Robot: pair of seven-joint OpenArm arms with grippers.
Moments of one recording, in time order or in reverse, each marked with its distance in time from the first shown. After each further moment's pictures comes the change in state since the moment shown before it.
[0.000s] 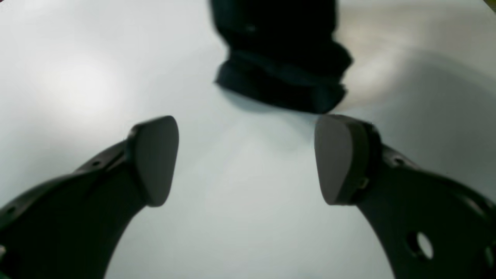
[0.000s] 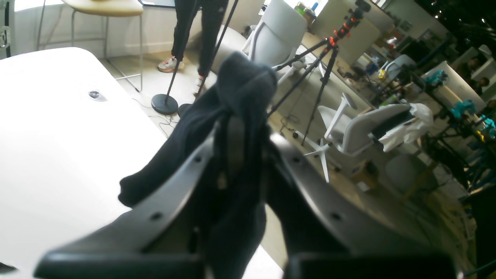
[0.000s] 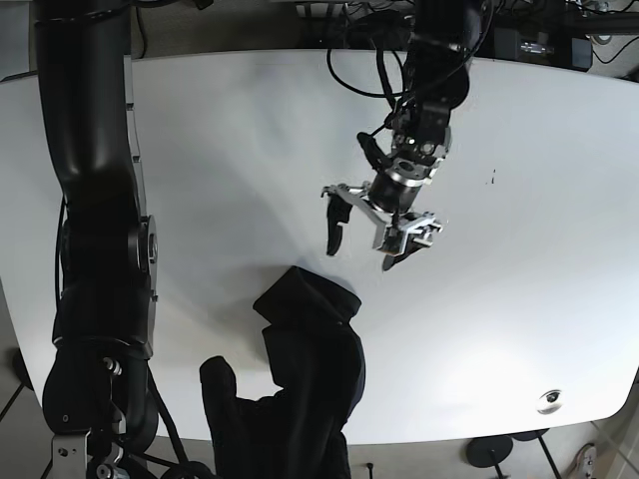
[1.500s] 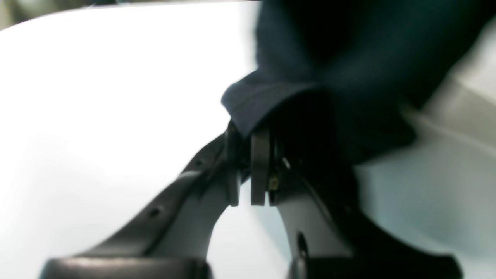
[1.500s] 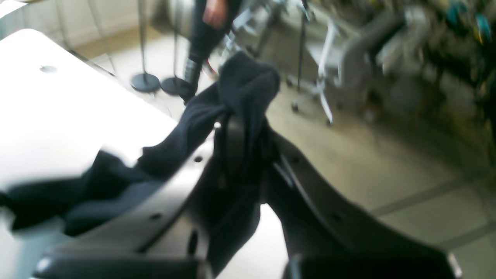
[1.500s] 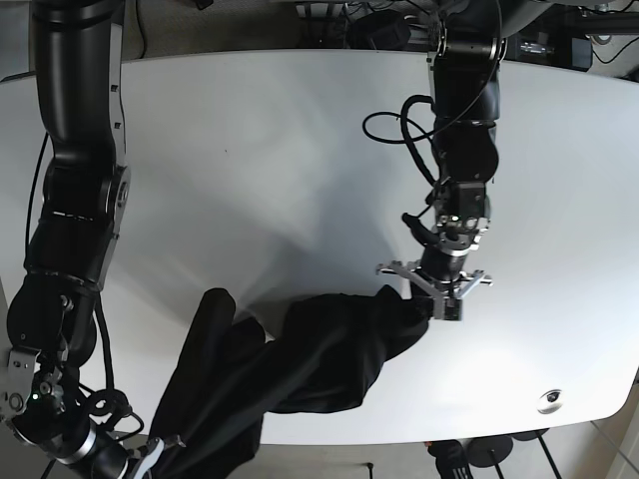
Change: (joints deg) left arm -16.2 -2.3 -15.5 -13.7 -0.2 -5.3 1.4; right arm -16.5 10.6 10.7 1.0 -2.1 -0.2 3.8
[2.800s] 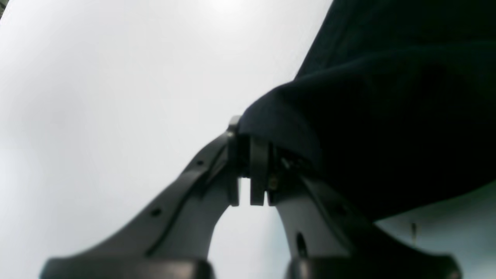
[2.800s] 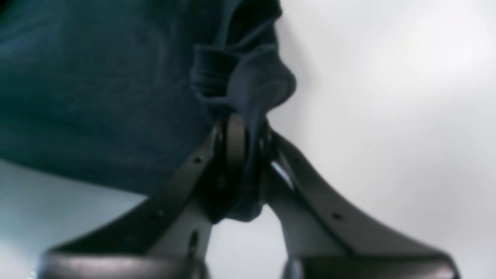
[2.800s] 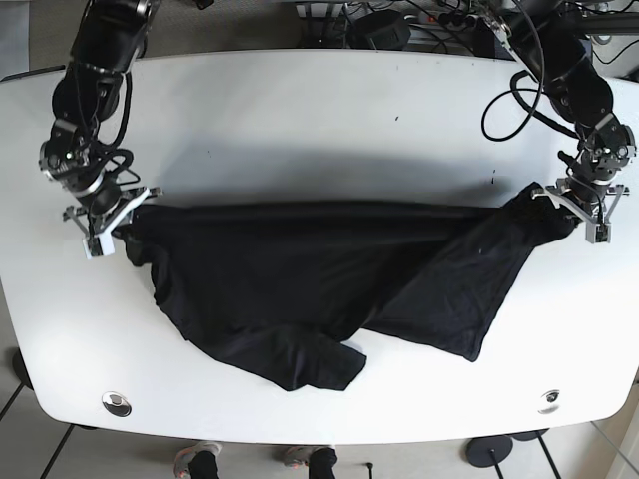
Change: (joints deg) left arm 11.5 -11.3 -36.5 9.0 0.3 -24.4 22.7; right arm -57.3 -2.8 24.5 7.0 -6.2 1.0 15.5
